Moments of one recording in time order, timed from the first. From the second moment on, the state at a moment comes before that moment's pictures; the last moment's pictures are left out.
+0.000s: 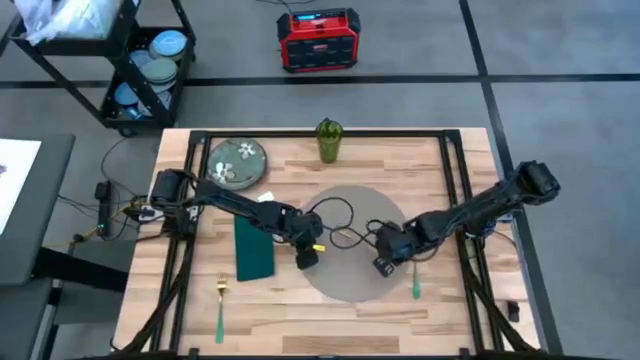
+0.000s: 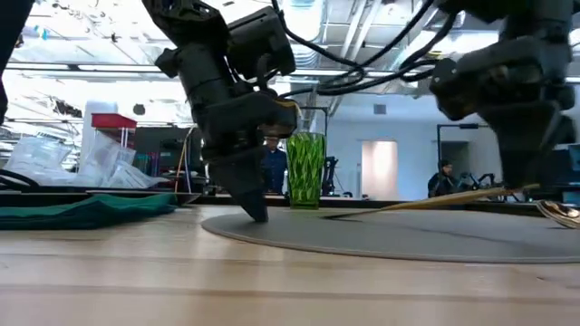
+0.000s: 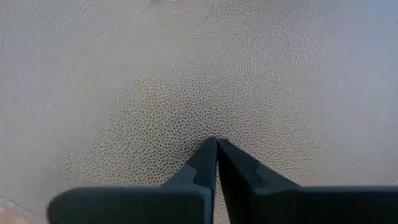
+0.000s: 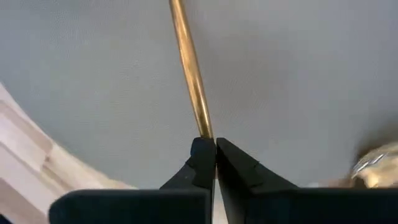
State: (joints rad) left arm -0.08 1.88 1.09 -0.32 0.00 -0.44; right arm 0.37 1.46 0.82 -0.63 0.01 1.34
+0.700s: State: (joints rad) left arm -0.08 1.88 1.09 -0.30 -0.02 -0.49; right arm 0.48 1.46 0.82 -0.70 0.25 1.66
